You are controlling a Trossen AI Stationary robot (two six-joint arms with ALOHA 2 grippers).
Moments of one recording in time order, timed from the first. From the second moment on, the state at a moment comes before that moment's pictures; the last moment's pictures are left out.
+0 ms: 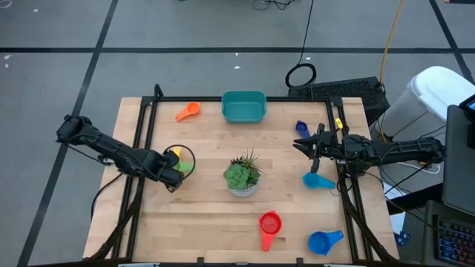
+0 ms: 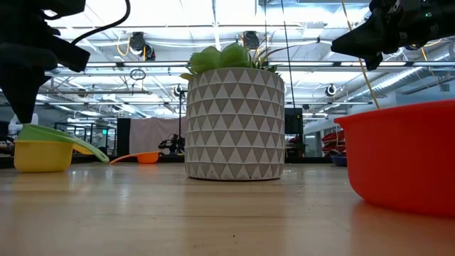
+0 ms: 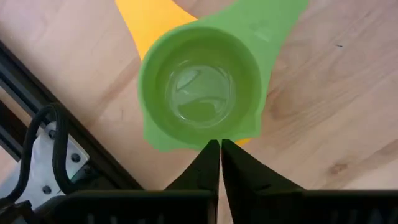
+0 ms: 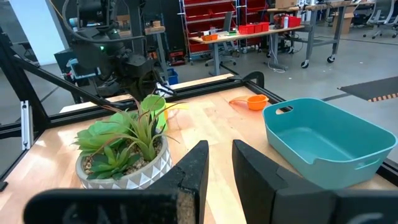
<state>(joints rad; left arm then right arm) -0.36 1.22 0.79 -1.22 -0.16 -1.16 0.06 0.43 0.29 0.01 0.31 0.17</state>
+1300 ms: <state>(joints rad) -0.23 1.21 0.71 -1.14 -0.30 -0.83 0.06 0.43 0.29 0.02 0.31 0.19</state>
